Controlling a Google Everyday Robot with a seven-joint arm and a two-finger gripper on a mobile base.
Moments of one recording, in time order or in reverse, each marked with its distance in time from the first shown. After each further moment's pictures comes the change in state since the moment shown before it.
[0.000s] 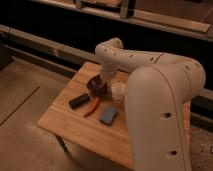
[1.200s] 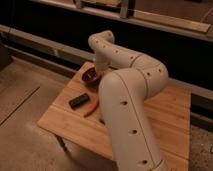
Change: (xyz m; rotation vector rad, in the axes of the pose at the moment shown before) arm -0.017 0.101 0.019 -0.002 0.029 -0.155
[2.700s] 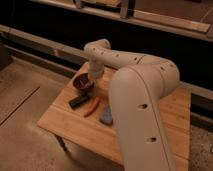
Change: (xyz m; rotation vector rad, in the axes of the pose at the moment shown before) arm 0.069 -0.030 0.005 -0.051 0.053 0.104
